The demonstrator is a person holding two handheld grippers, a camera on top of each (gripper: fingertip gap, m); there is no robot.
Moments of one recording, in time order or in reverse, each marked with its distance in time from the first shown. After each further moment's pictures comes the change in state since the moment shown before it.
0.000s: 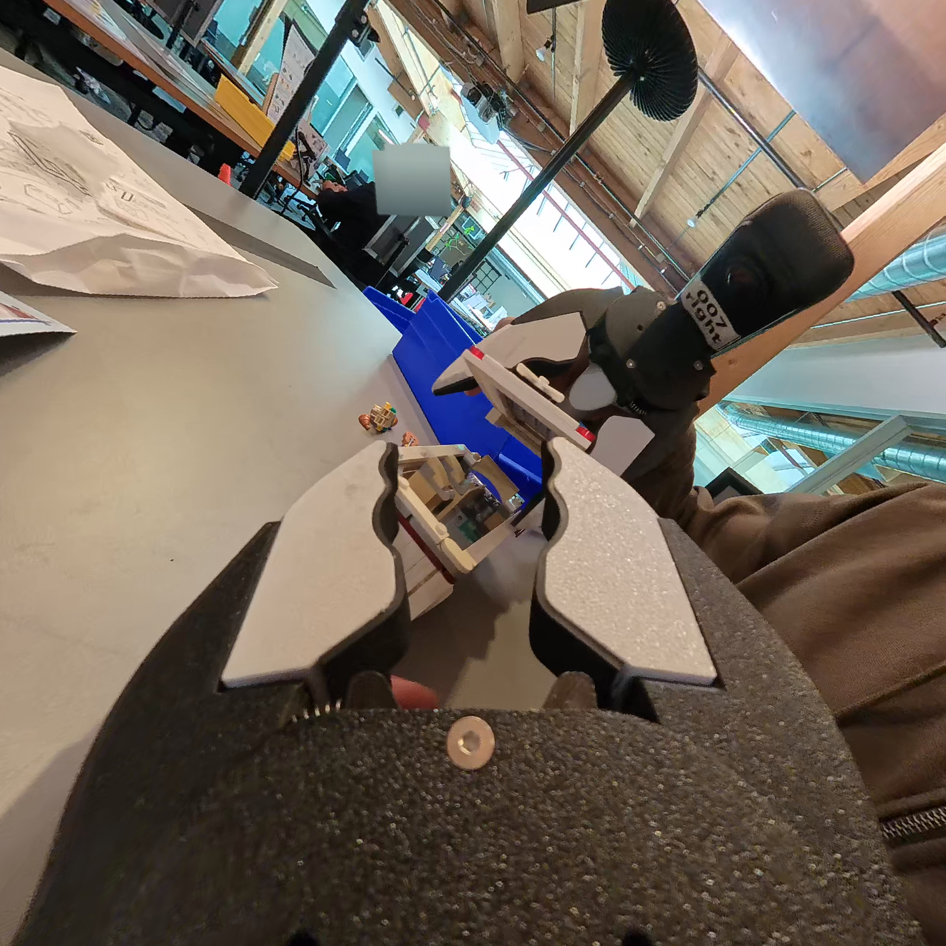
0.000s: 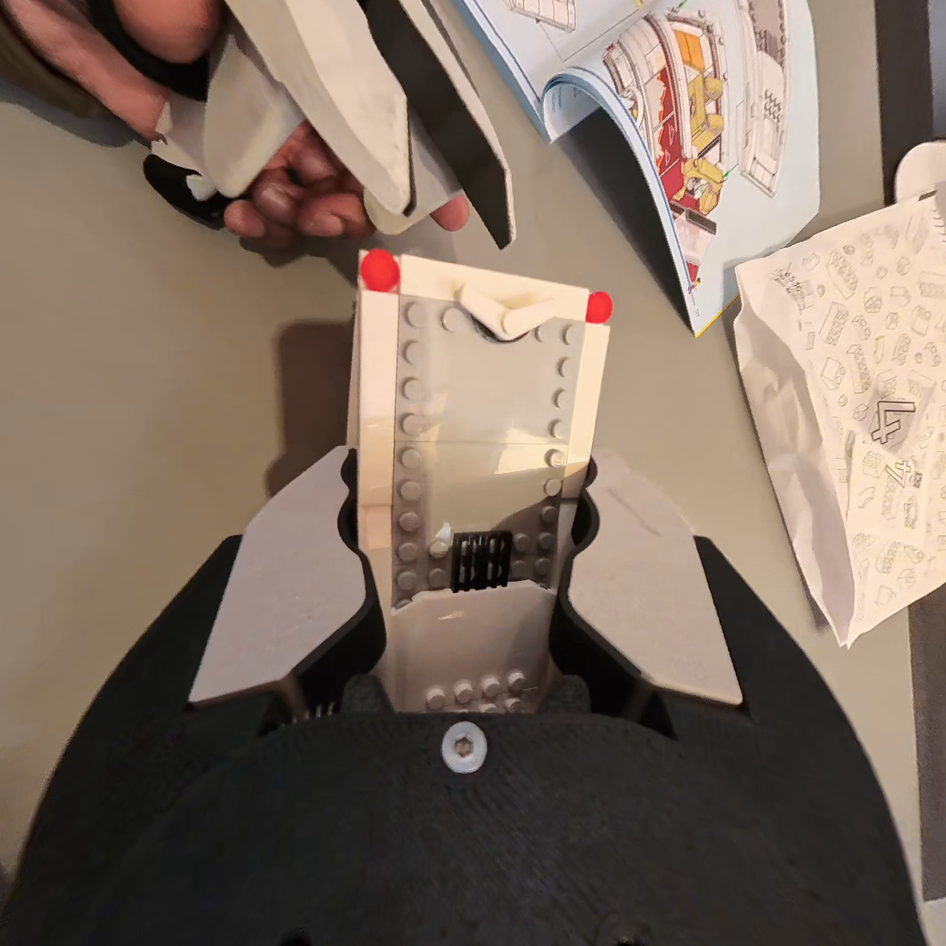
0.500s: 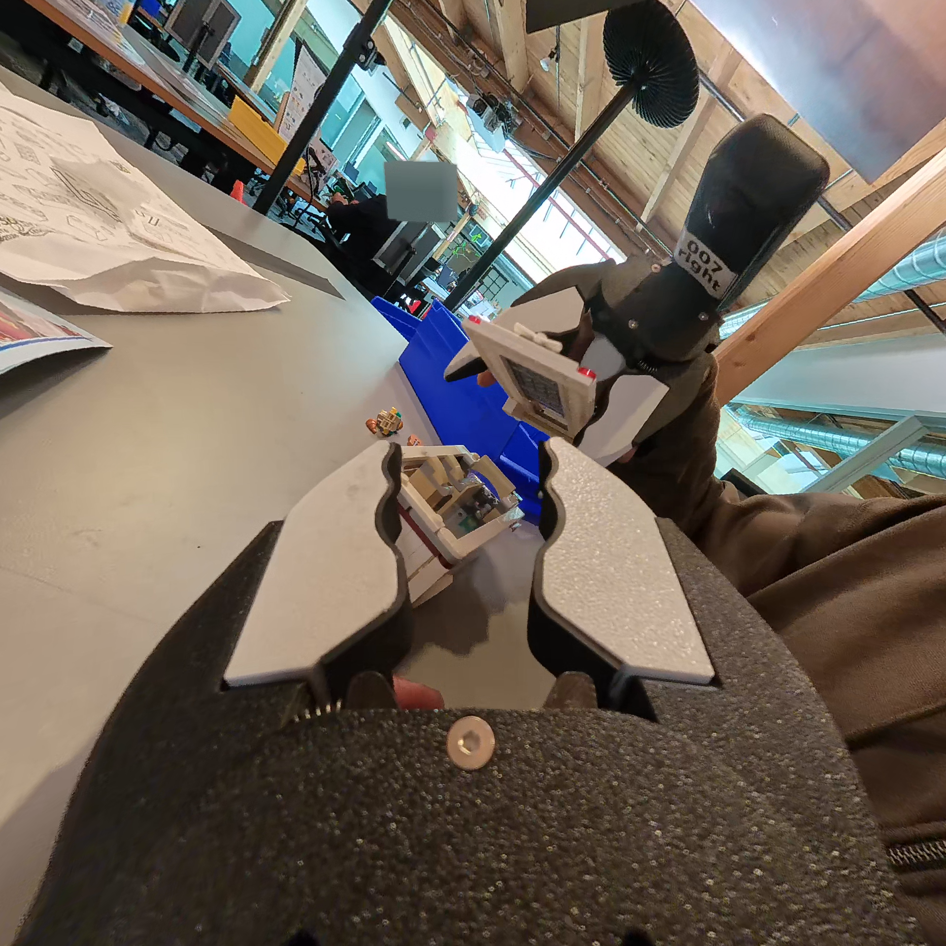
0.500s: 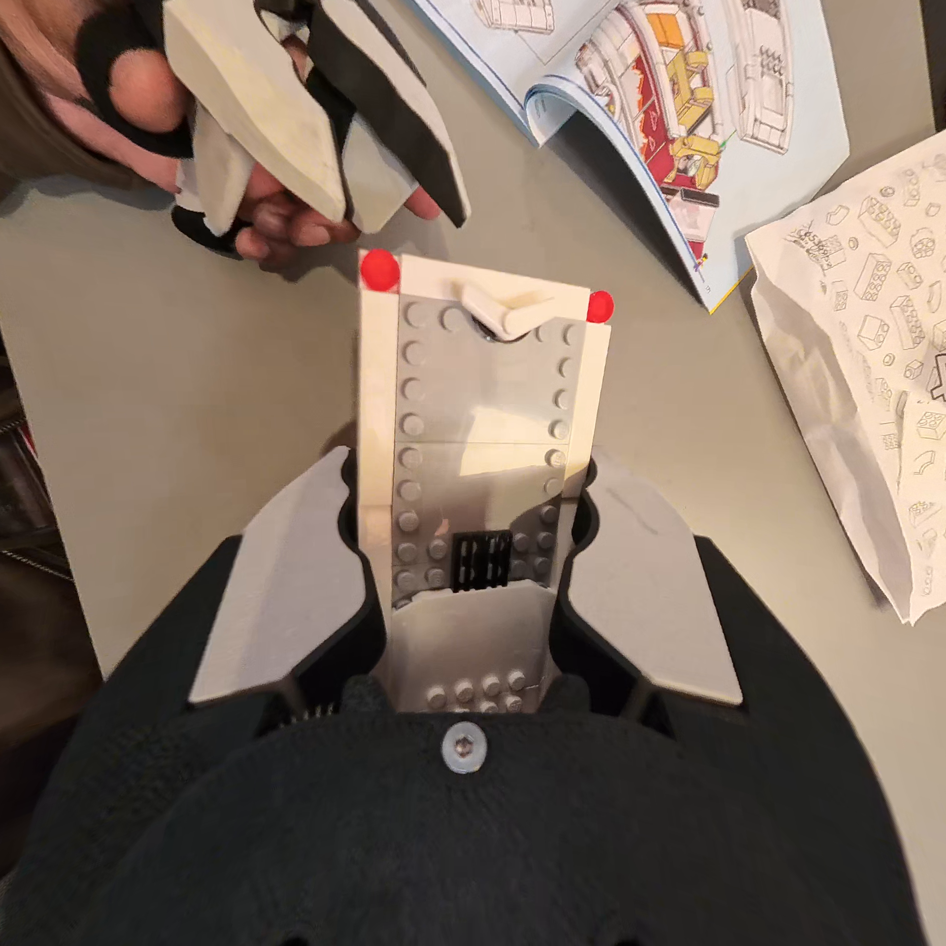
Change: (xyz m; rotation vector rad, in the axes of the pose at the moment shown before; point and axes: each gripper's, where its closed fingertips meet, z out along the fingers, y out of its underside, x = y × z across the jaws) left arm 0.004 -0.007 -0.015 0.013 -0.014 0.020; right arm 0.003 -0.012 -0.013 -0.034 -0.083 0.144
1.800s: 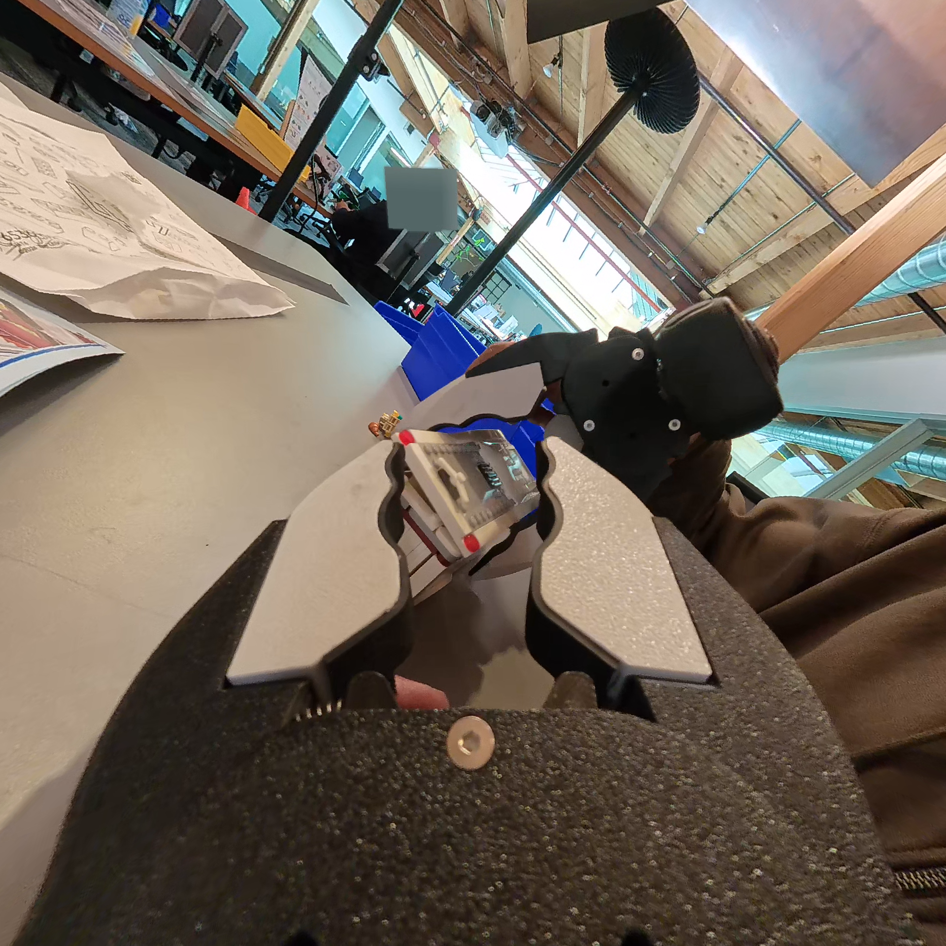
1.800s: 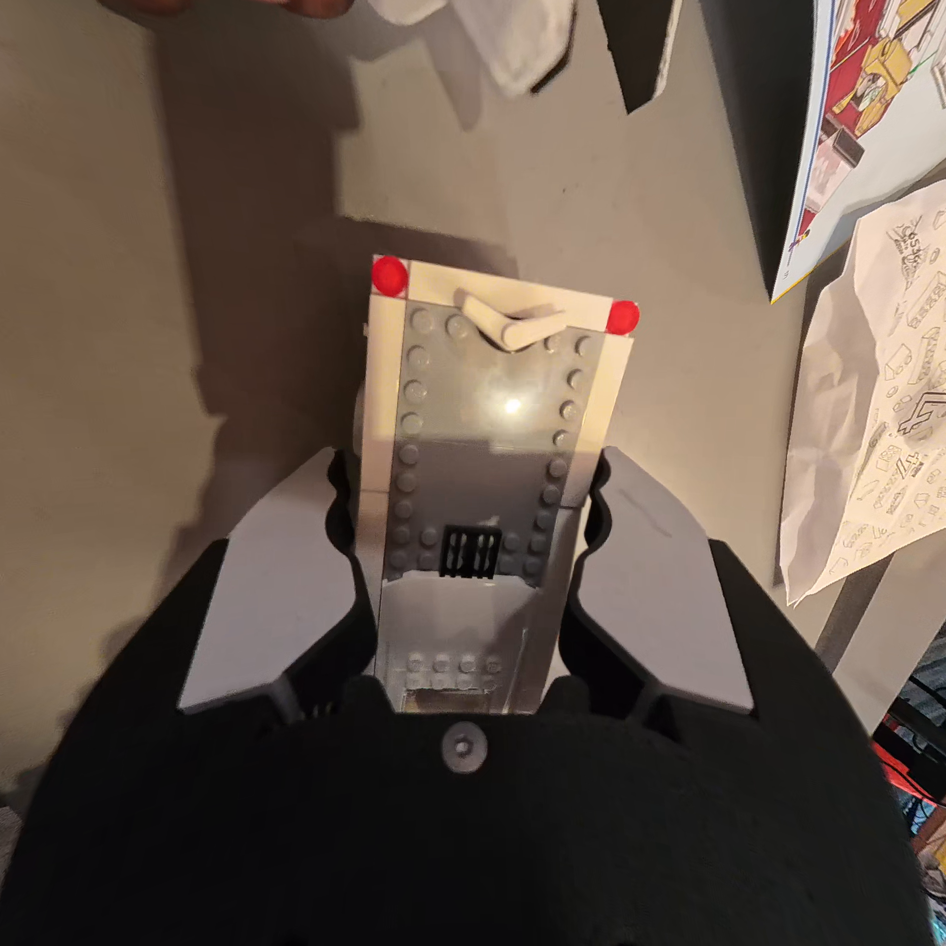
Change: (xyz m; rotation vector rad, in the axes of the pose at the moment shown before) left arm 0.001 -0.004 -0.005 0.008 -0.007 0.004; right arm -0.008 0.023 0.048 -0.326 0.151 -0.244
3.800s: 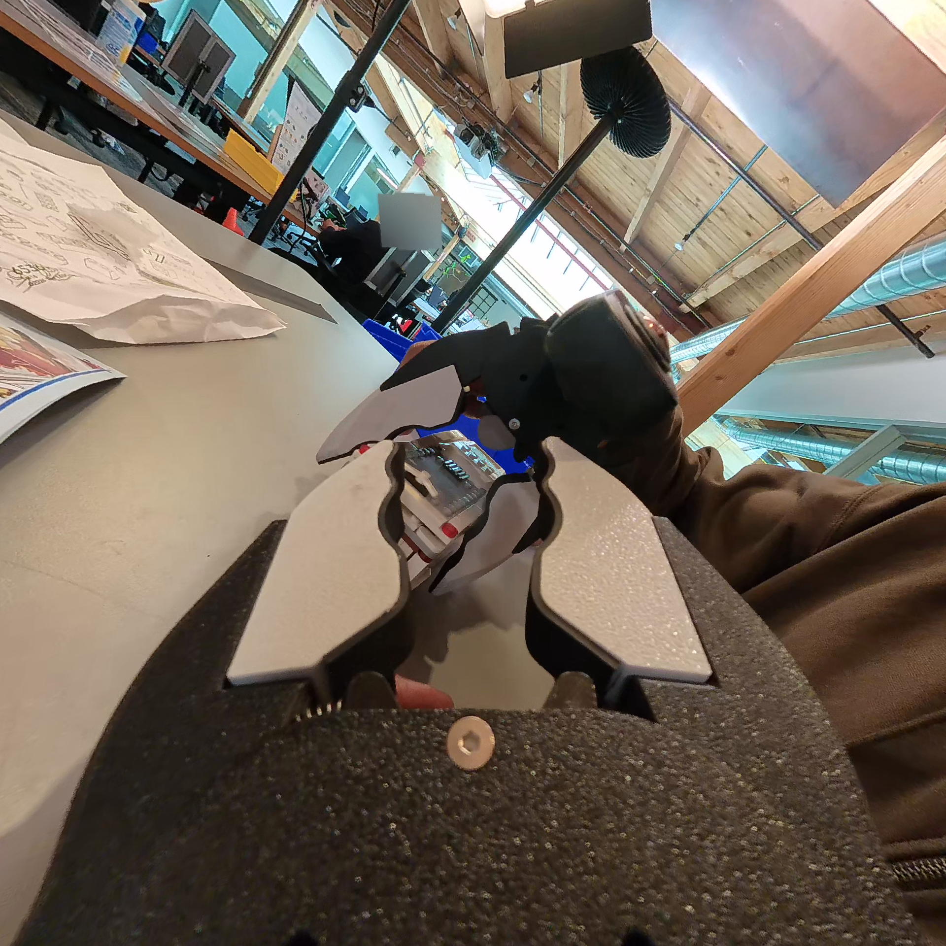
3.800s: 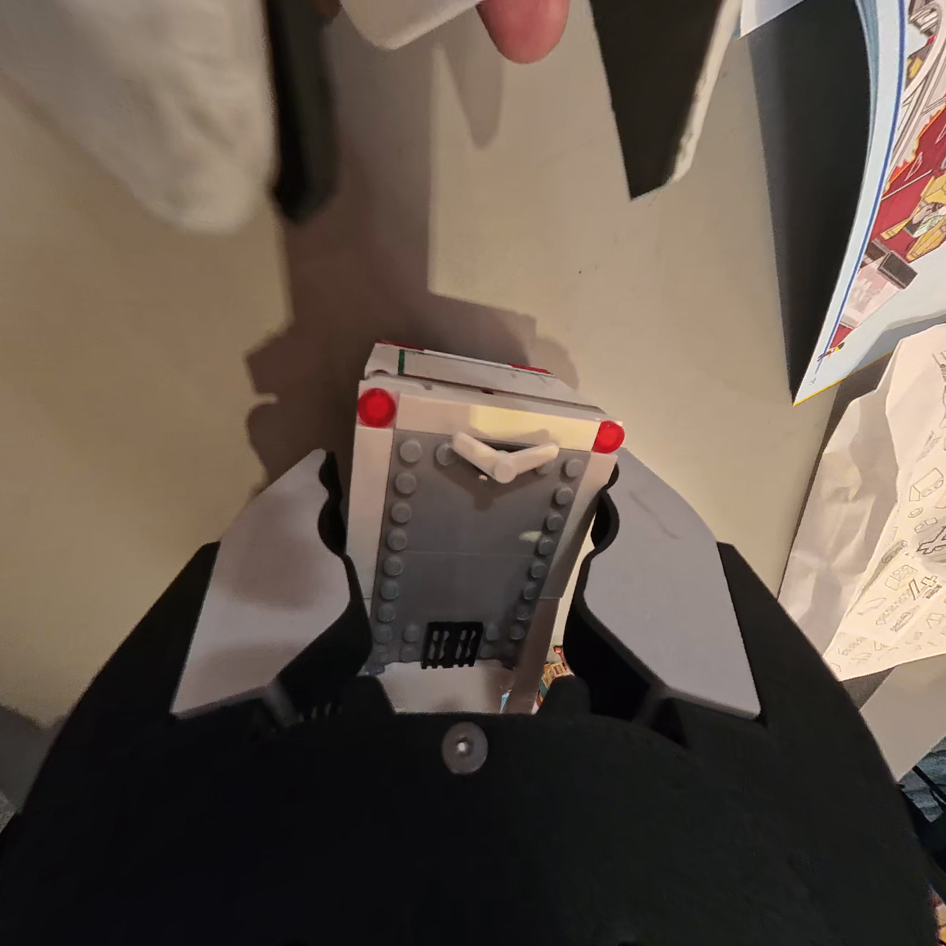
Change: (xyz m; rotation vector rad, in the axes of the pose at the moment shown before) left arm 0.007 -0.011 -0.011 0.031 0.031 0.002; right arm 0.006 -0.022 0.020 -0.022 -0.140 -0.111
